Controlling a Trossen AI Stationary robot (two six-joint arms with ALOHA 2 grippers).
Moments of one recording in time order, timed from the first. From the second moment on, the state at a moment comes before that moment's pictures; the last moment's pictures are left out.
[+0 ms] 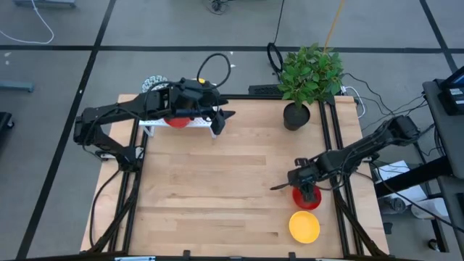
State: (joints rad) left arm 0.17 1.47 1.61 -0.58 -0.16 -0.24; right arm 0.36 1.21 0.57 -0.67 -0.09 0.31
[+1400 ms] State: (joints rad) left arm 0.11 1.47 1.61 -0.58 -0.15 -0.24; right arm -0.05 1.60 0.76 -0.25 -0.17 0.29
